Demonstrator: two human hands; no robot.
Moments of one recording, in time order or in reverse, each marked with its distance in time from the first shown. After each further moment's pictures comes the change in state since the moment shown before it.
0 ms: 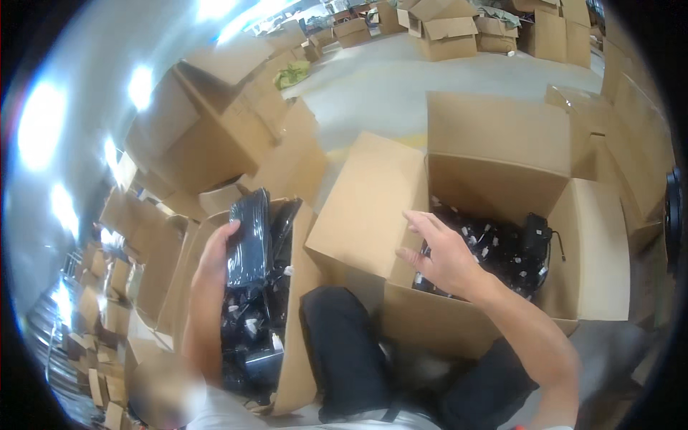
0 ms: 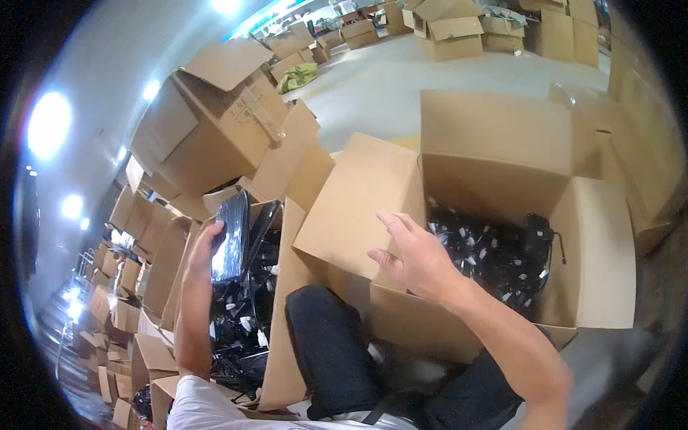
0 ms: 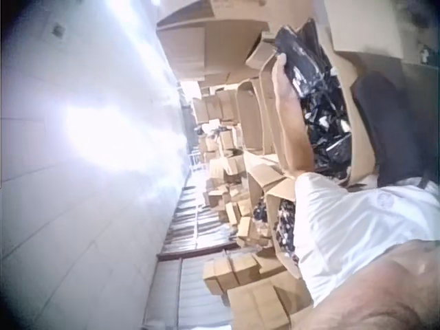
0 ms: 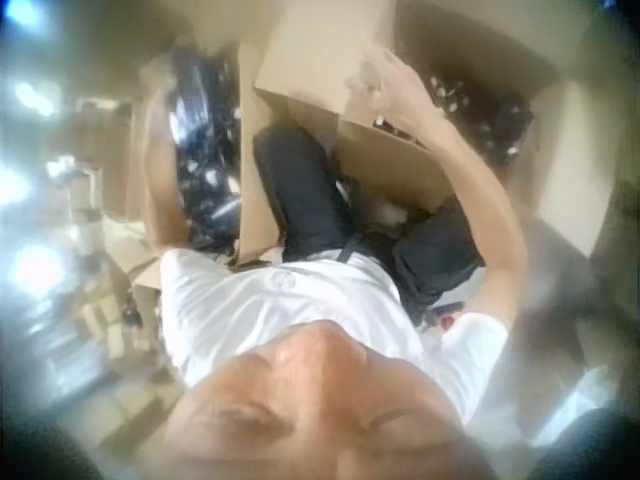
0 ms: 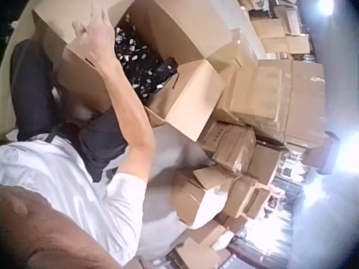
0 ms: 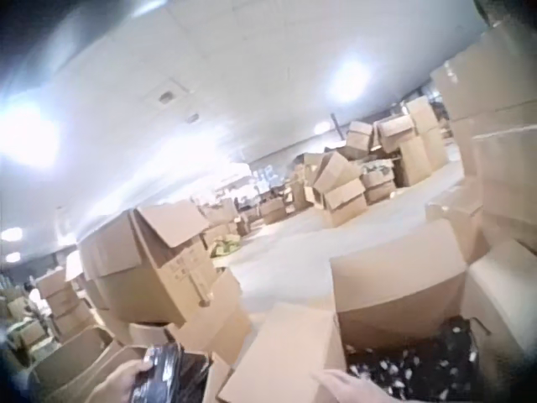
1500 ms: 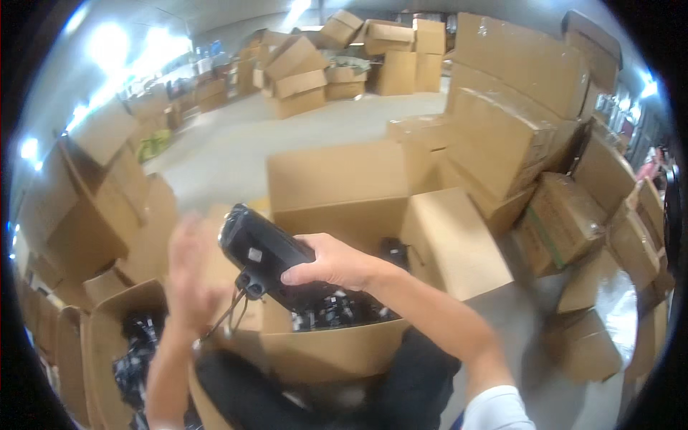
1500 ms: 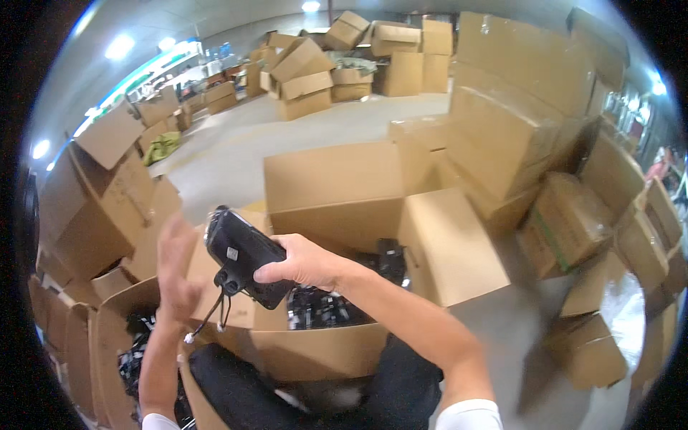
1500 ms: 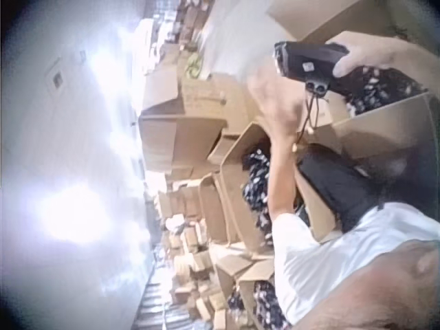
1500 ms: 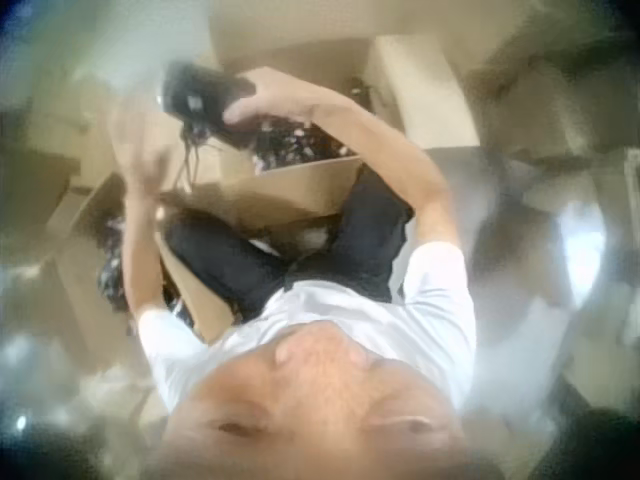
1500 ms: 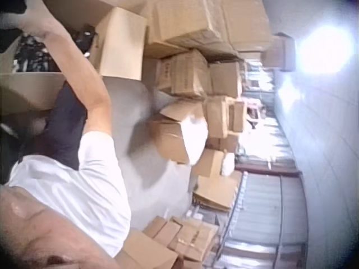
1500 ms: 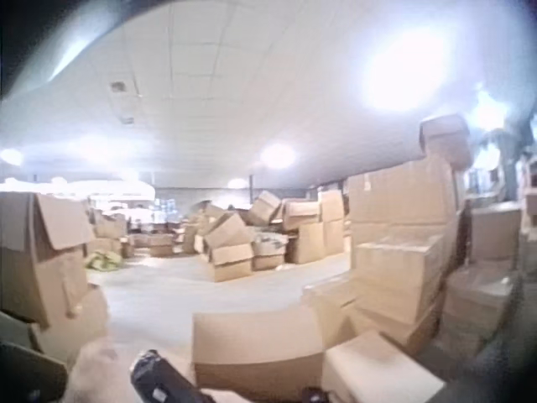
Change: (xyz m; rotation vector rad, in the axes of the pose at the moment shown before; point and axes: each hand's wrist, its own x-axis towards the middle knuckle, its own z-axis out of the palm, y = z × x) left_hand -0.006 -0.009 0.211 1.030 -0.180 1.488; right_hand 0.000 -0.042 -0.112 0.798 -0.217 0.357
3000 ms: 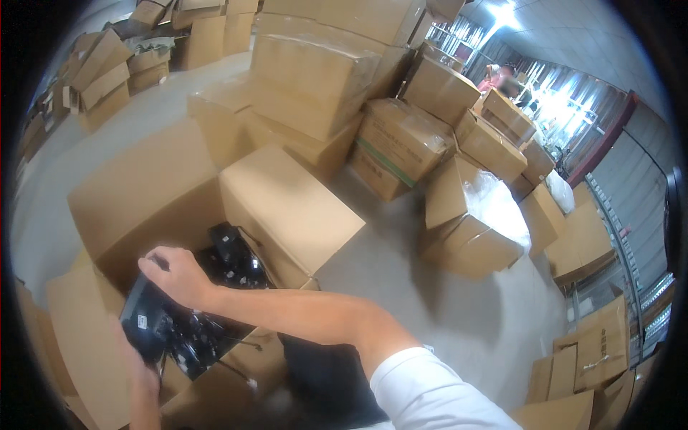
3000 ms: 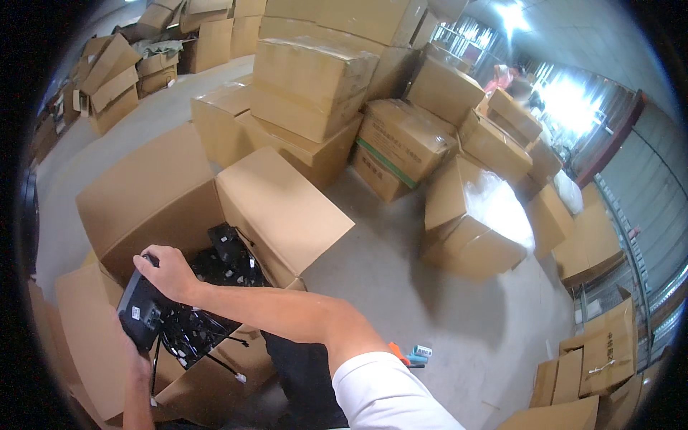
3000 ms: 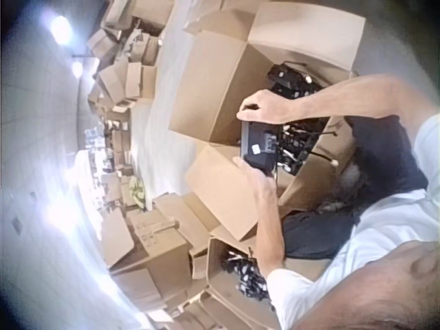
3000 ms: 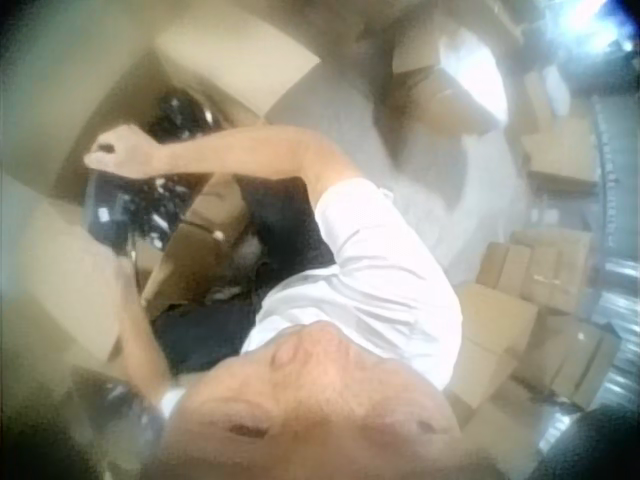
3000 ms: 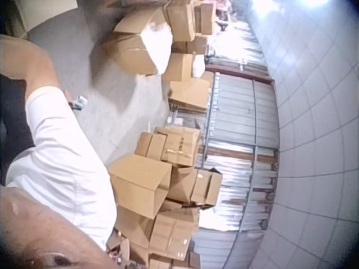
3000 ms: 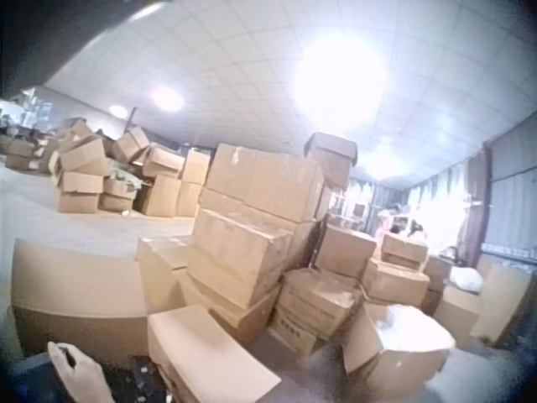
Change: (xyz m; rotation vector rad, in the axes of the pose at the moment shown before) left_hand -0.040 0.061 0.206 -1.600 -0.044 -1.533; right_hand 0.002 0.111 -0.078 -0.414 1.010 -0.250
